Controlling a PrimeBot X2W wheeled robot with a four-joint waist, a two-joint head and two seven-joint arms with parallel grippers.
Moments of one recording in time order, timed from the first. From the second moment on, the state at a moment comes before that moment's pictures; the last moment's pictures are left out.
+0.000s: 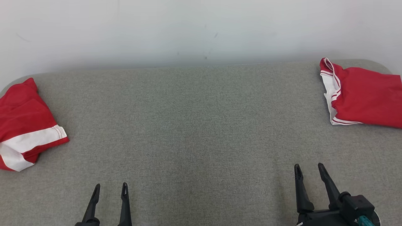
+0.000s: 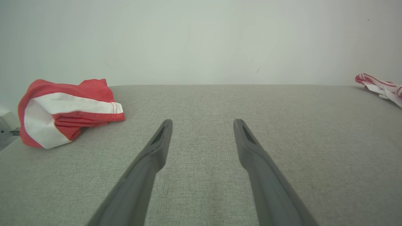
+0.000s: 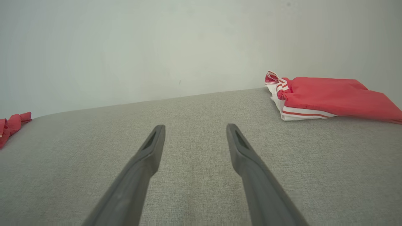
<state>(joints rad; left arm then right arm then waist) 0.05 0.05 -0.06 0.12 -0.10 -0.01 -0.26 -0.01 -0.05 -0.04 0.19 0.14 0.13 -0.26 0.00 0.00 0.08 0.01</state>
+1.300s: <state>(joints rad) 0.05 0.05 -0.06 0.15 -0.11 0.00 -0.26 0.02 -0.05 -0.02 0.22 0.16 0.13 -0.26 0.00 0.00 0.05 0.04</state>
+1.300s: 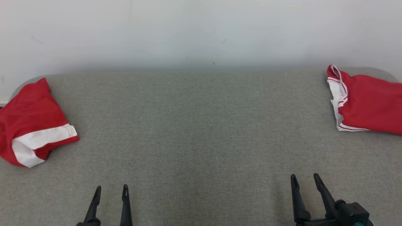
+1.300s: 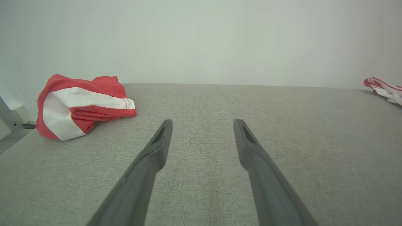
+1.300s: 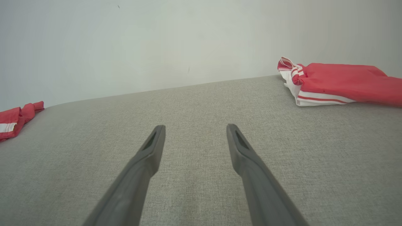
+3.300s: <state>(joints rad) 0.00 0.05 0.03 0.17 -0.18 0.02 -0.26 0.03 -0.06 -0.02 0.22 0.12 0.13 -0.26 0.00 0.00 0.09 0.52</state>
